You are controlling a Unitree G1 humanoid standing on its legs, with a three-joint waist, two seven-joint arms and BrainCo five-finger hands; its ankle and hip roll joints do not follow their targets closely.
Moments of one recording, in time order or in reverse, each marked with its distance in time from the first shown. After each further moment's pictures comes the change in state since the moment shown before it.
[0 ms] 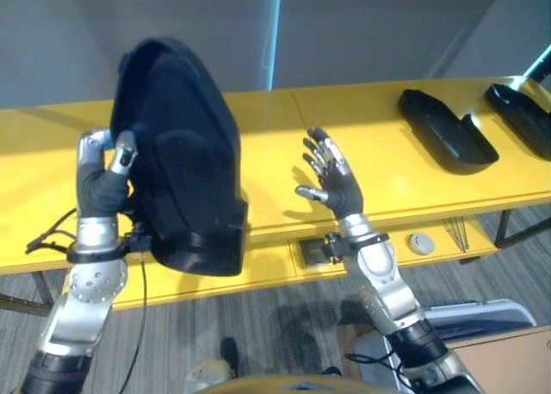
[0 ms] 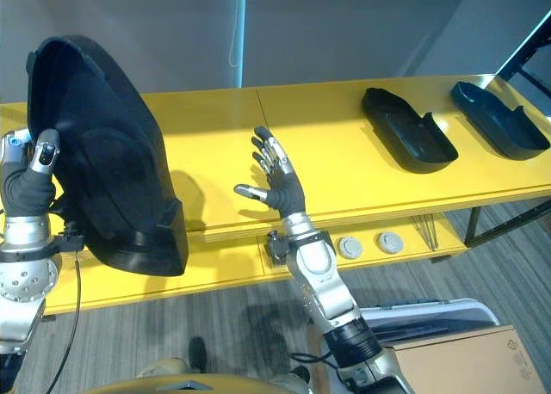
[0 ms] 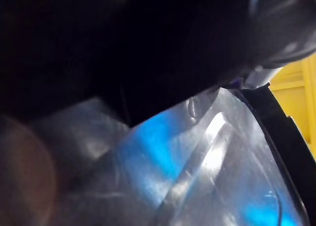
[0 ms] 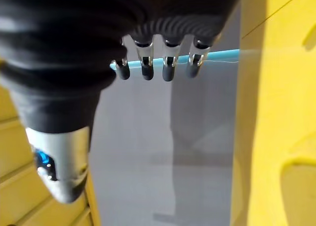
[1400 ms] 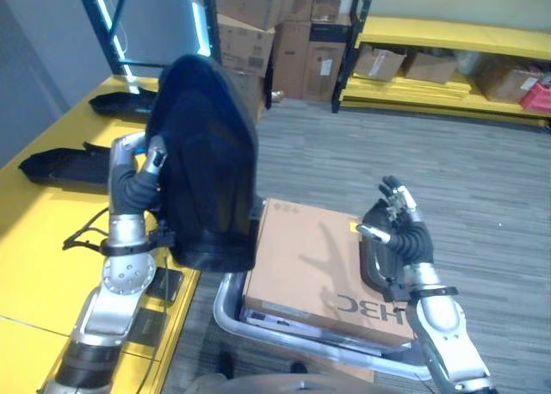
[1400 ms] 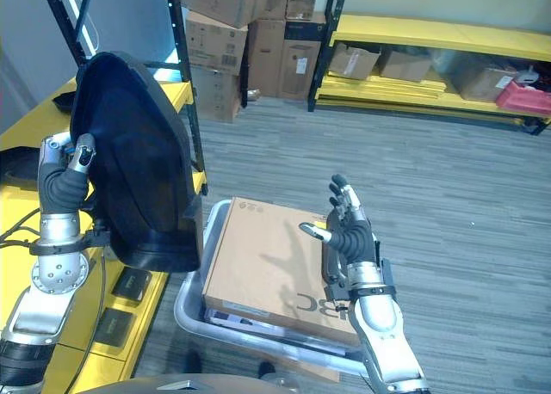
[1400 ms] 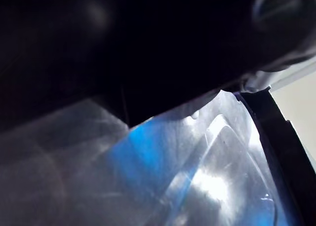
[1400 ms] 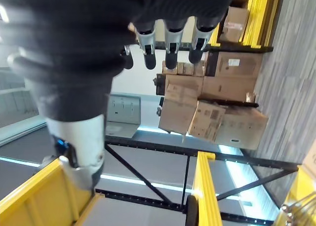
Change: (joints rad) left arm -0.003 -0.120 -0.077 0.030 0.106 0.068 0.016; right arm 0.331 -0.124 -0.215 -0.080 -0.095 -0.010 -0.060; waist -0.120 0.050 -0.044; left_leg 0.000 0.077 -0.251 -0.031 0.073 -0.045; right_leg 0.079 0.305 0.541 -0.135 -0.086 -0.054
